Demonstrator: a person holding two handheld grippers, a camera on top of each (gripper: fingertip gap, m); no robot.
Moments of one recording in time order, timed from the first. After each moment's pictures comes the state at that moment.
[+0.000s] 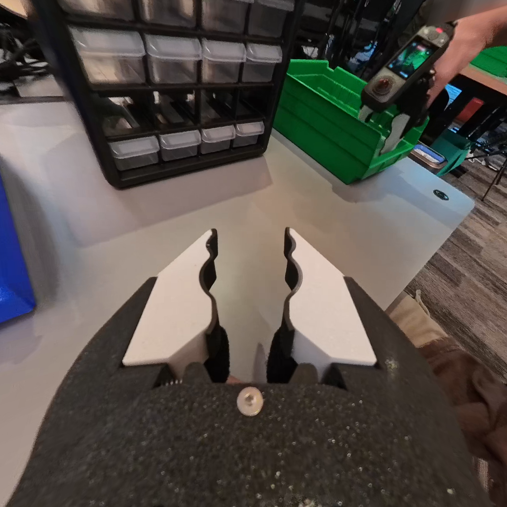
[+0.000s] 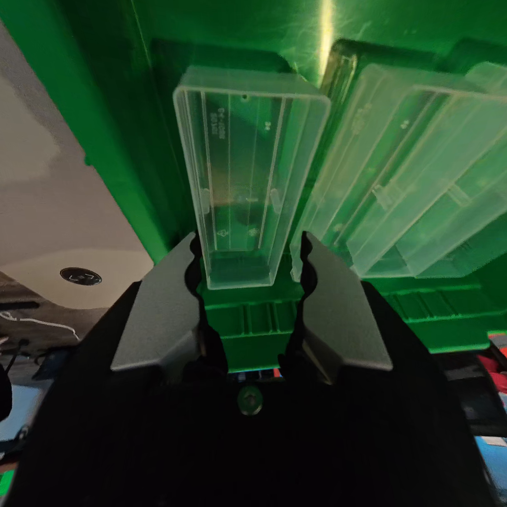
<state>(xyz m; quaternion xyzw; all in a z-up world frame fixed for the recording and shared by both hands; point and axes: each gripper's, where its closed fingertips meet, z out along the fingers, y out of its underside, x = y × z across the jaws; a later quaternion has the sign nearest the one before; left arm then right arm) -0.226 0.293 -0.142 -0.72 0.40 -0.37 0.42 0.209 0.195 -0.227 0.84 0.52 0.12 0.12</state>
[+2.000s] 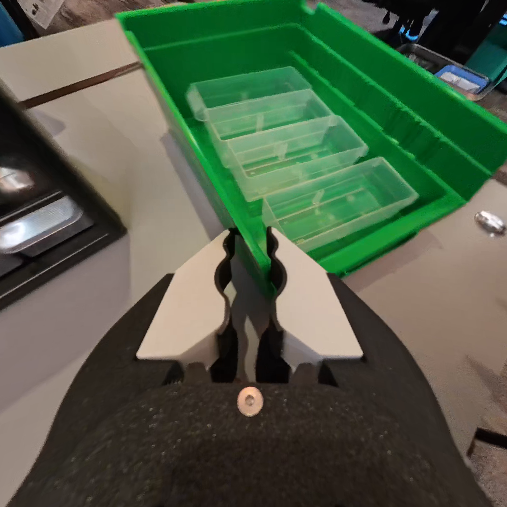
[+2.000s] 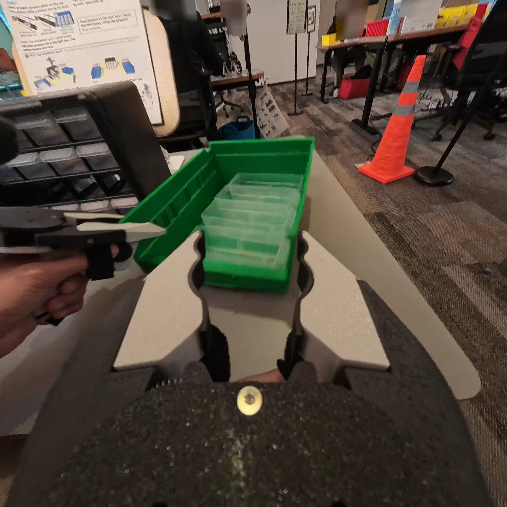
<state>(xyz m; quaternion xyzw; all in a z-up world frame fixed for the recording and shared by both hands) 0.062 0.246 -0.188 -0.72 0.50 -0.30 0.38 0.119 0.074 -0.110 0.73 -0.23 0.12 -0.63</state>
